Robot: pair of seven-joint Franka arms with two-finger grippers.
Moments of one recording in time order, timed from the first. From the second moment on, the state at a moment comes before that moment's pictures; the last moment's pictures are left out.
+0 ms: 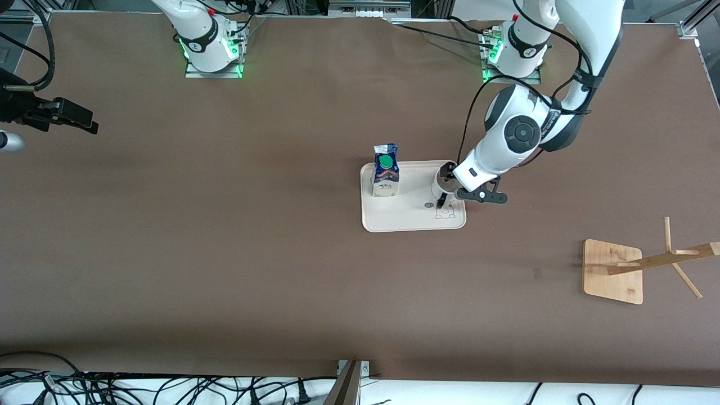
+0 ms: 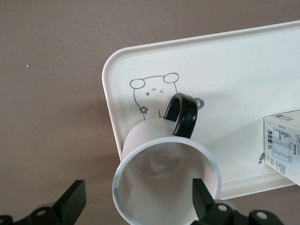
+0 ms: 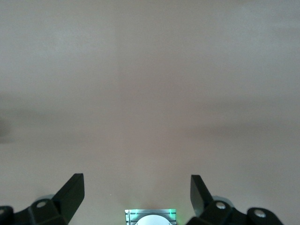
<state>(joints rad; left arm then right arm) -0.10 0.31 -0.32 -2.15 -0.04 2.36 -0.27 -0.09 0.06 0.08 -1.51 0.00 1.44 0.04</state>
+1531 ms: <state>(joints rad) -0.09 0.39 -0.32 -2.15 0.10 2.44 -0.17 -0.09 0.06 0.07 -1.51 0.00 1.43 0.04</state>
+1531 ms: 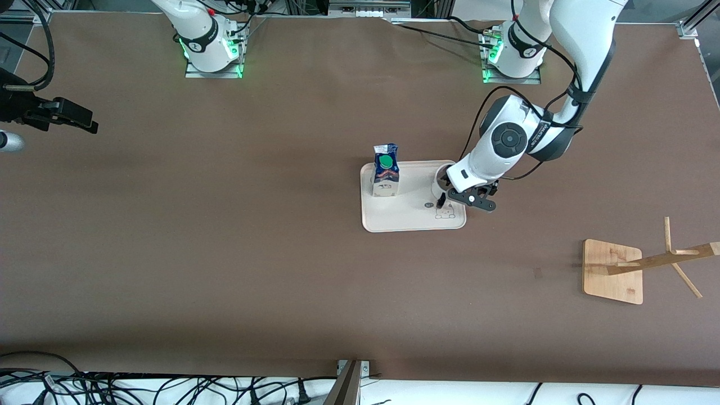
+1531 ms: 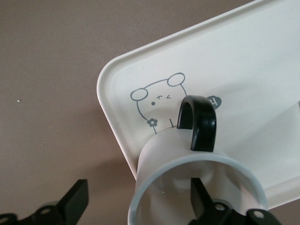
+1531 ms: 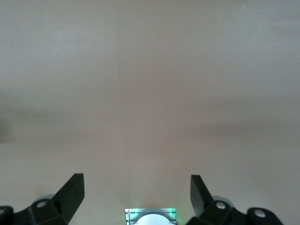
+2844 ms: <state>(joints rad) -0.08 0.30 -0.32 -2.04 0.10 2.16 -0.17 -0.09 0.07 0.07 -1.51 0.03 1.39 0.03</state>
